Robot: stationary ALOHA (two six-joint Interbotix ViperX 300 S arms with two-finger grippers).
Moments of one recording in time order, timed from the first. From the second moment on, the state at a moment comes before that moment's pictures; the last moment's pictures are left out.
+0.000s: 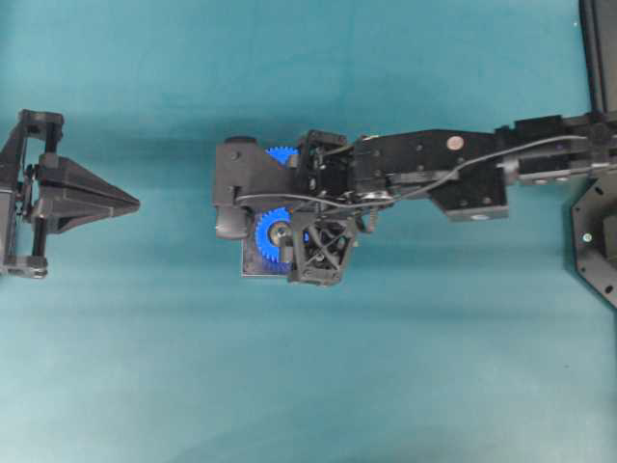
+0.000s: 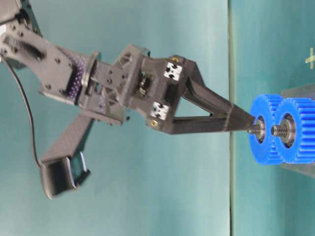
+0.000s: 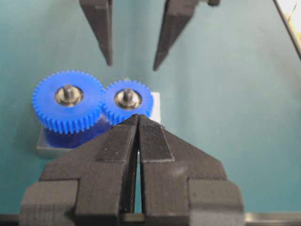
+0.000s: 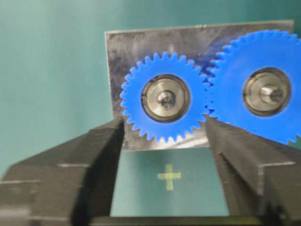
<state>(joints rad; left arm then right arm) -0.02 -0.79 1.15 0.01 -0.11 -0.08 0.02 0.15 0.17 0.01 0.84 0.08</state>
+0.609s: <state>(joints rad) -0.03 -0.79 1.15 0.01 -0.07 -0.08 -0.02 0.00 0.31 0.01 0.82 0.08</state>
